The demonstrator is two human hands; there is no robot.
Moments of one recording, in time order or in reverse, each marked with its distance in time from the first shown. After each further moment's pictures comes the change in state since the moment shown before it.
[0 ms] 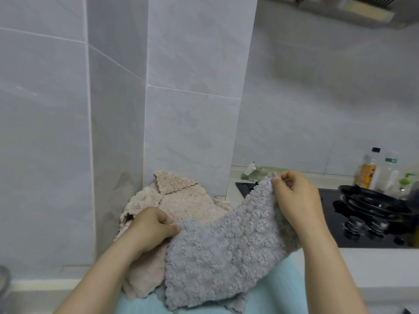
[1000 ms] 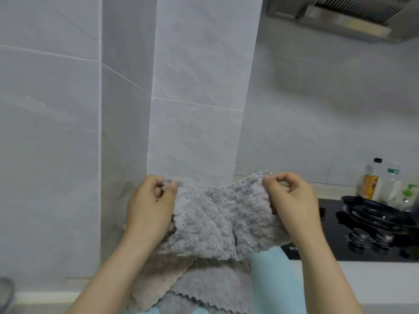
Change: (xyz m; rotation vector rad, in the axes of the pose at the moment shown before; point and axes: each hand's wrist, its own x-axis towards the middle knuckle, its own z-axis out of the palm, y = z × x) left_hand -0.016 0.053 -0.017 -0.364 0.526 0.292; right_hand -0.011 -0.033 0.001 0.396 -0.007 0.033
